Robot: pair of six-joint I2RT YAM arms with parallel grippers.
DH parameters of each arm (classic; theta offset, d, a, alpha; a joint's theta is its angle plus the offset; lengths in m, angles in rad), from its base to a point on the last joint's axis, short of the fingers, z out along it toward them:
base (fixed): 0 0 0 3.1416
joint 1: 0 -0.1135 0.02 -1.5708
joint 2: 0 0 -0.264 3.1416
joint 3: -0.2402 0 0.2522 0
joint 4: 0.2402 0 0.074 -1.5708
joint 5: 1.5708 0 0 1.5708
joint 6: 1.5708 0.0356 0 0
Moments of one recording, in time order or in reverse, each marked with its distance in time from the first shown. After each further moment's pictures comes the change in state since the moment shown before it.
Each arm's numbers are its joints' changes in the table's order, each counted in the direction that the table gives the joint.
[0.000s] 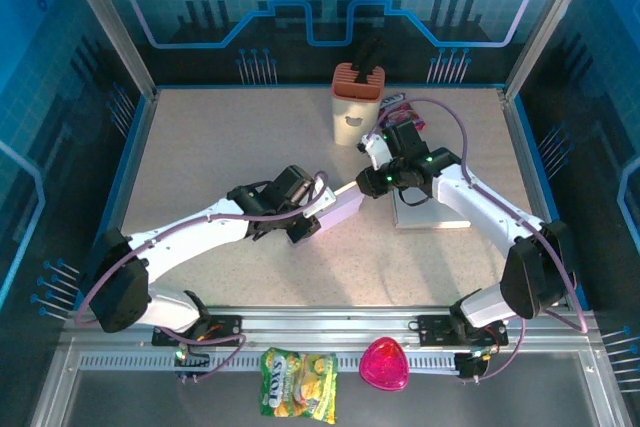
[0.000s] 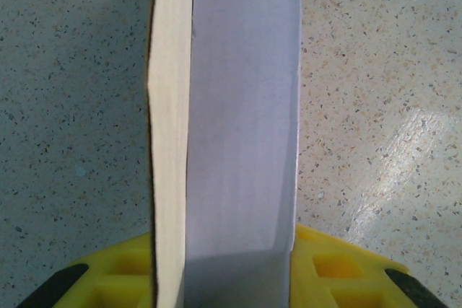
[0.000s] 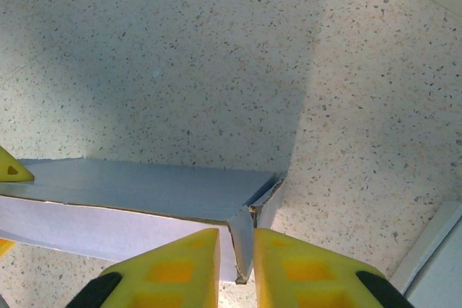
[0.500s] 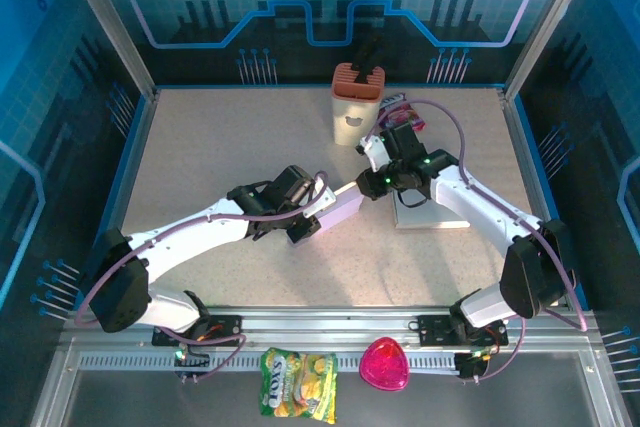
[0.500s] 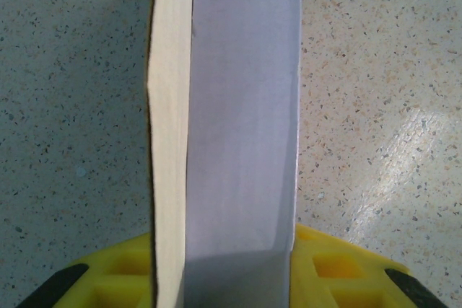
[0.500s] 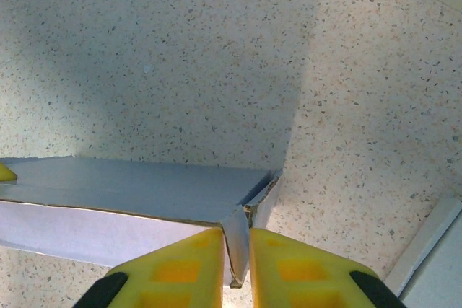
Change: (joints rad) left arm 0.000 0.000 0.000 0.000 0.000 0.000; right arm -0.013 -0.003 0.013 -0.012 0.029 0.000
